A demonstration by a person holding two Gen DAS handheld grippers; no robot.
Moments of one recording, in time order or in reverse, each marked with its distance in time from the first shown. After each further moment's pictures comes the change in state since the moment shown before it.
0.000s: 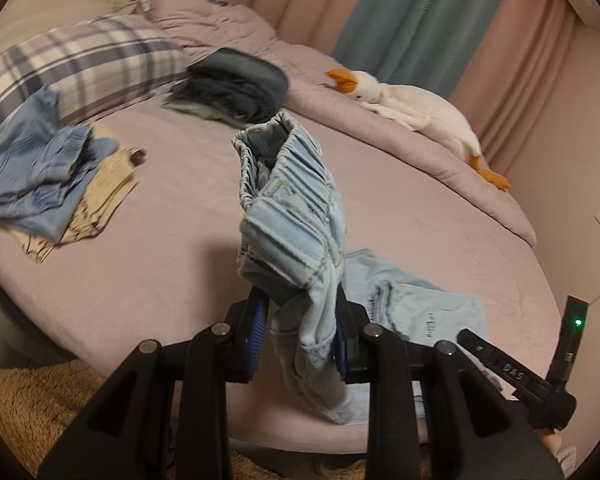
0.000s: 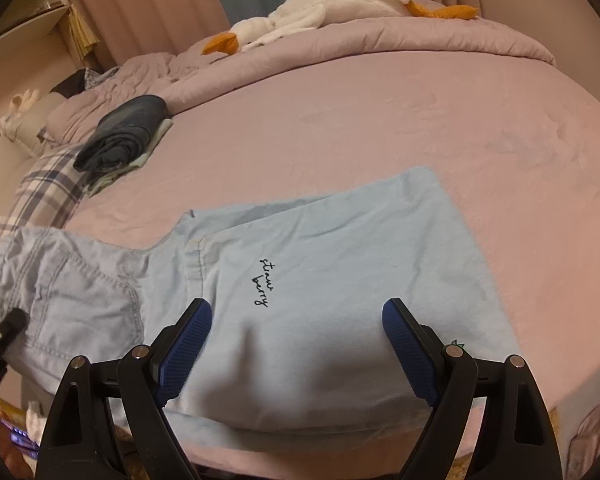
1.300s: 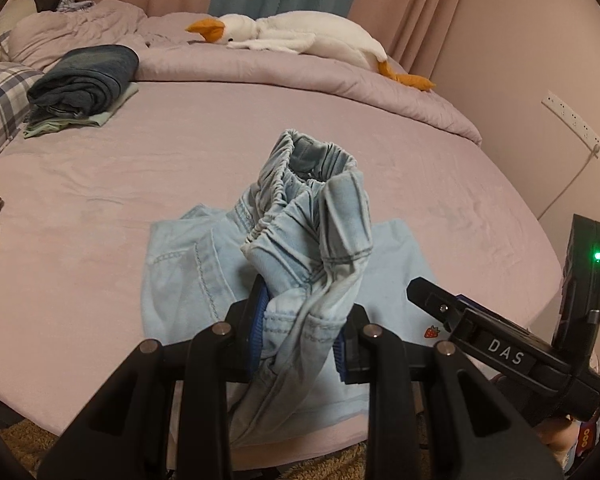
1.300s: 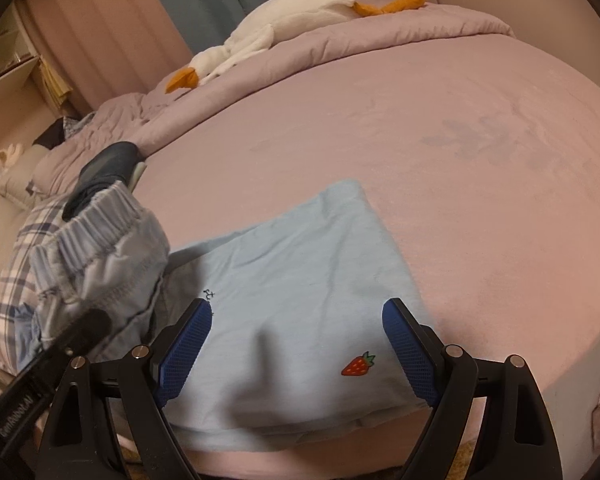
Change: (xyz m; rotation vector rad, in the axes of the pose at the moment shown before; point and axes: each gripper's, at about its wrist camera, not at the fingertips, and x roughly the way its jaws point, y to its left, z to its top) left arm 0.079 -0.128 -0.028 0.309 0.194 -0.182; right arm -0.016 -0.054 0.001 0.143 -0.055 0.001
